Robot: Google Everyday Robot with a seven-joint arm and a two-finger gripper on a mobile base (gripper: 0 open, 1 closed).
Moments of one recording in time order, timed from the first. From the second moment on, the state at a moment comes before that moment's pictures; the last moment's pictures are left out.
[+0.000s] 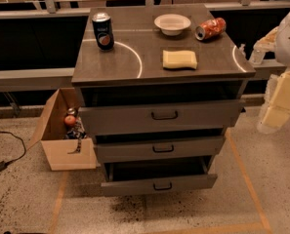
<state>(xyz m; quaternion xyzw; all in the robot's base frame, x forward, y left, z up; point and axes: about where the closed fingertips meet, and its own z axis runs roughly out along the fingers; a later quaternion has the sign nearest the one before) 0.438 -0.216 0.978 -0.60 0.78 -0.04 0.16</state>
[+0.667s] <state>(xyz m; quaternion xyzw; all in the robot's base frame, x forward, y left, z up) 0.447 -0.224 0.974 -0.59 0.79 -0.04 0.18</state>
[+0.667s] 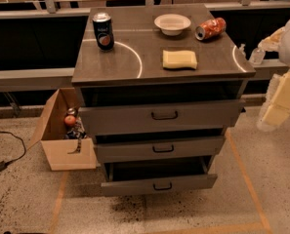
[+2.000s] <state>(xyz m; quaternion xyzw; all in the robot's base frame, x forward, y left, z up) 0.611 -0.320 0.945 -0.51 0.74 0.09 0.42</state>
